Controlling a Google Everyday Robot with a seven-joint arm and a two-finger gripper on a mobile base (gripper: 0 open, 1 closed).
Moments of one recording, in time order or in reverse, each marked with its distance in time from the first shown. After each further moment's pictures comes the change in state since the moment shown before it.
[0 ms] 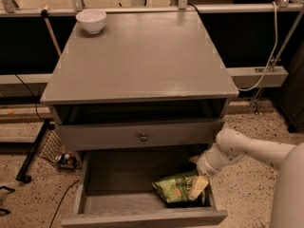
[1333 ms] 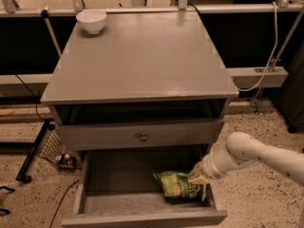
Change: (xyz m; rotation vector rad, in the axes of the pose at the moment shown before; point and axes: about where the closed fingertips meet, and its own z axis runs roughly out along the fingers) arm -0.010 0.017 -0.021 0.021 -0.101 -0.054
